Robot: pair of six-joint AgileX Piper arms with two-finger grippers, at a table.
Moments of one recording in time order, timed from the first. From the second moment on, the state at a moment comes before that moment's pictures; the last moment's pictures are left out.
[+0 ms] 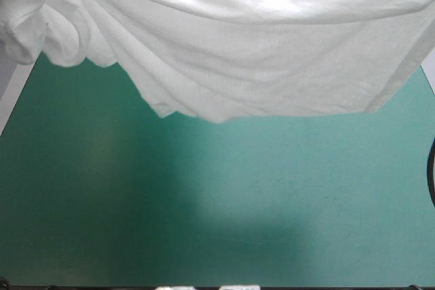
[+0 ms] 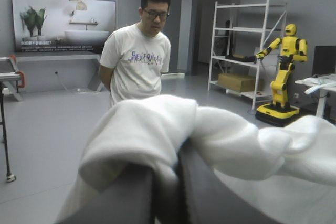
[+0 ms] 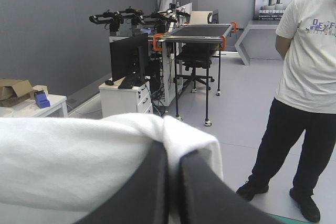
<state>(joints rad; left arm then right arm) -0.30 1.38 -2.74 -0.26 1.25 0.00 0.32 1.20 -2.47 0.01 1.25 0.03</state>
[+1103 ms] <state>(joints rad) -0.30 1.65 -1.46 -0.08 0.87 -0.03 0.29 1.49 -1.24 -0.17 0.79 0.29</state>
